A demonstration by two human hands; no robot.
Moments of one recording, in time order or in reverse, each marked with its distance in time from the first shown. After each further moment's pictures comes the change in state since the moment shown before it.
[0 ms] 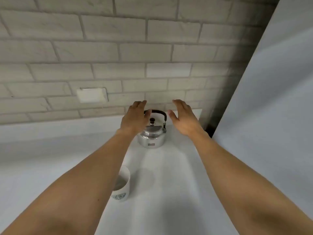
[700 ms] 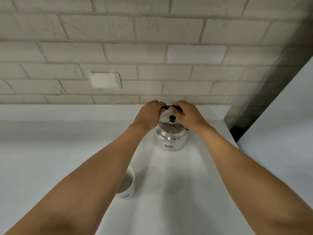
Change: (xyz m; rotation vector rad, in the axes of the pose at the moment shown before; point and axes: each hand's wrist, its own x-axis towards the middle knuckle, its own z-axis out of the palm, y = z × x) left_hand 0.031 -0.023 0.035 0.043 -0.048 0.008; right_hand 0.065 0.021 0.068 0.215 -0.199 -0.181
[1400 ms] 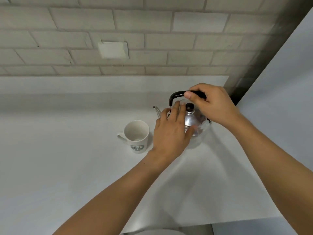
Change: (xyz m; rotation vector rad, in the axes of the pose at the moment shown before) left_hand -0.214 0.073 0.025 0.113 0.036 0.018; right_hand -0.160 -0.110 -0.045 -0.096 0.132 -0.050
